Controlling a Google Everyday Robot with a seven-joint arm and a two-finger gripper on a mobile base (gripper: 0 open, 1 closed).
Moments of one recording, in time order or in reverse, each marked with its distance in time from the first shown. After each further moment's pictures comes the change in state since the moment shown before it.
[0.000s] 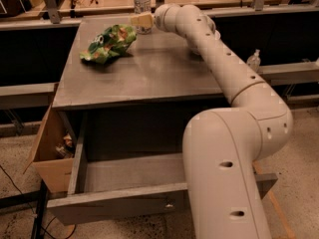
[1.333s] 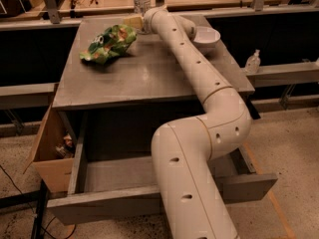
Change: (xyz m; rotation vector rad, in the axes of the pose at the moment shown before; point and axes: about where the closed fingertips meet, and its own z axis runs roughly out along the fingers) arm 0.016 -0.007 0.063 0.098 -0.030 -0.005
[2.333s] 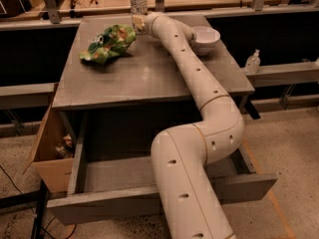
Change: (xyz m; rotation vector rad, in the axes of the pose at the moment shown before) arm 0.017 -0.001 0.007 -0.020 -0.024 0.070
